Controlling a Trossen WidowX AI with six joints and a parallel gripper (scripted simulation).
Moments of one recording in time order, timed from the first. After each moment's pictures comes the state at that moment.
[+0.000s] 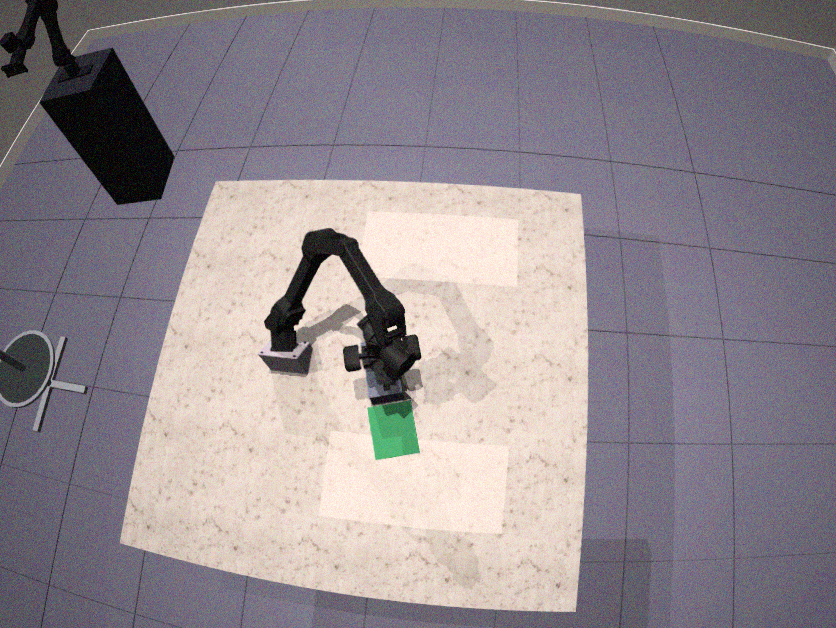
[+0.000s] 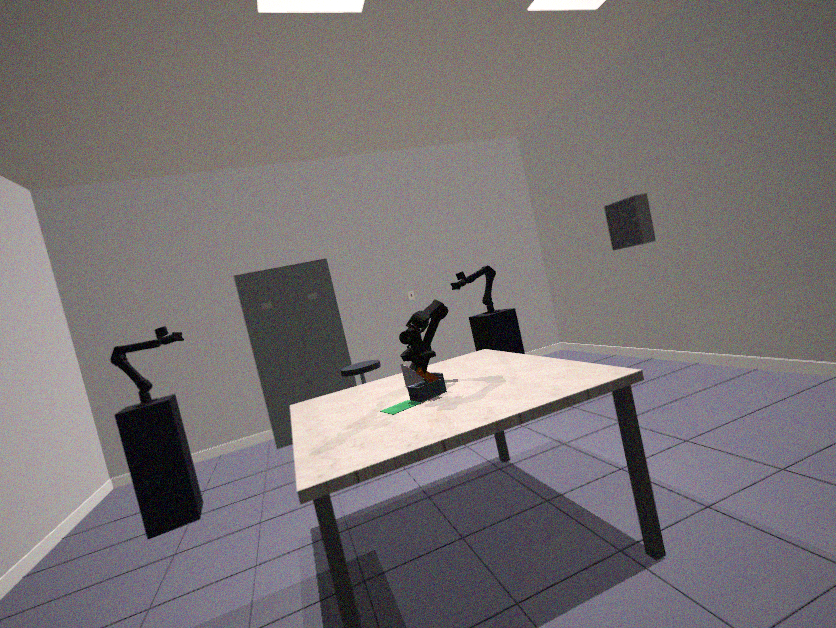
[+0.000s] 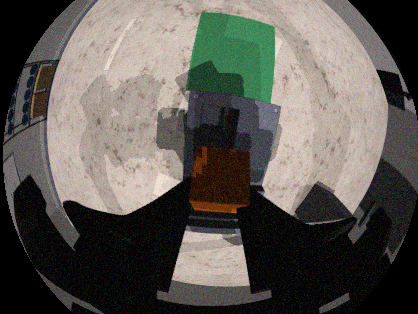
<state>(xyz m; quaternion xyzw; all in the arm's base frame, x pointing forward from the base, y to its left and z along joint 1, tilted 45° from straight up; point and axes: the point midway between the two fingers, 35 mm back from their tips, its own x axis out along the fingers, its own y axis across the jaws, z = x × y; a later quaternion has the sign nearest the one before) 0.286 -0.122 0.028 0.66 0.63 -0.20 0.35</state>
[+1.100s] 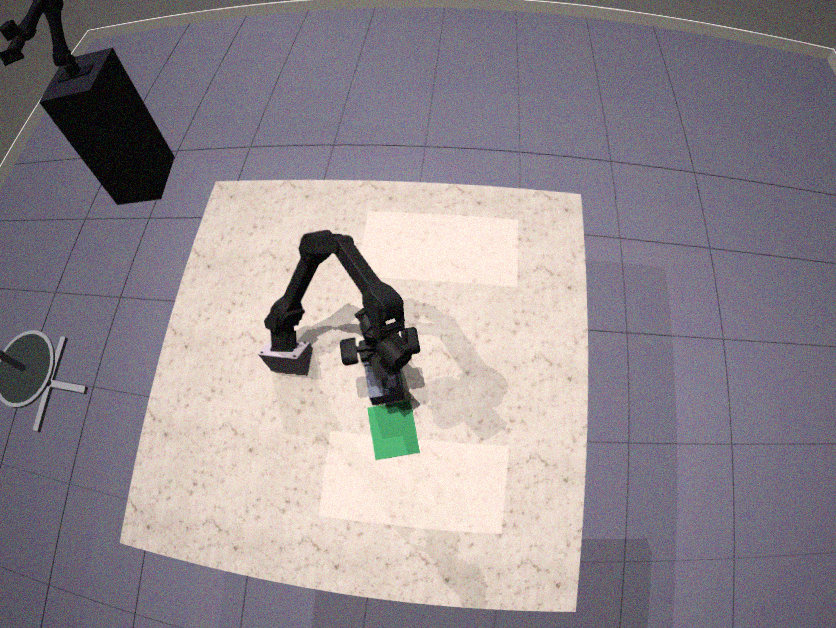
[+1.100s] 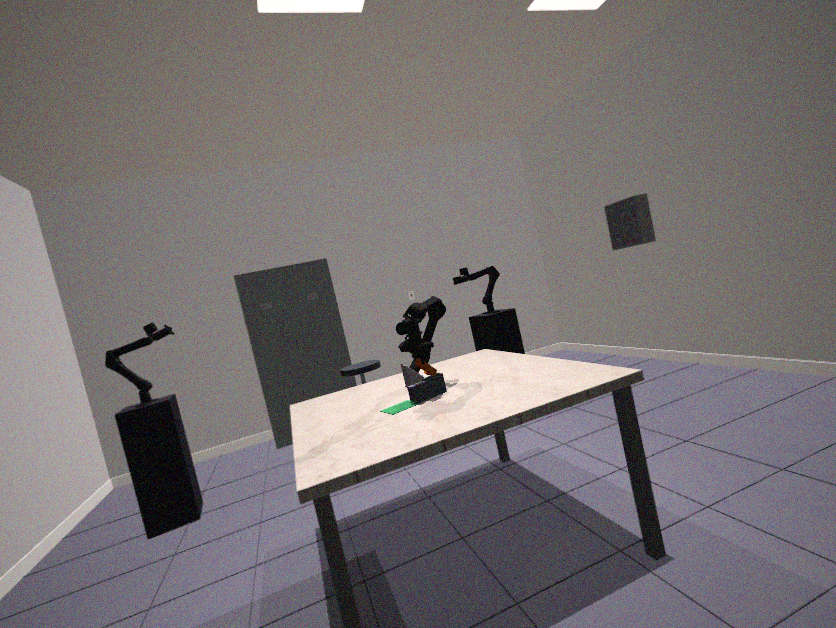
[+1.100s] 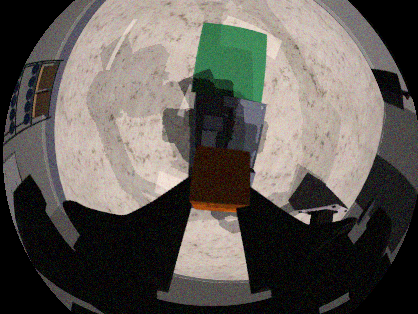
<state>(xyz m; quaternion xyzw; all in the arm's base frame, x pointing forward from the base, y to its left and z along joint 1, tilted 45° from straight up) 0.282 -0.151 0.058 0.66 0.63 -0.20 0.35</state>
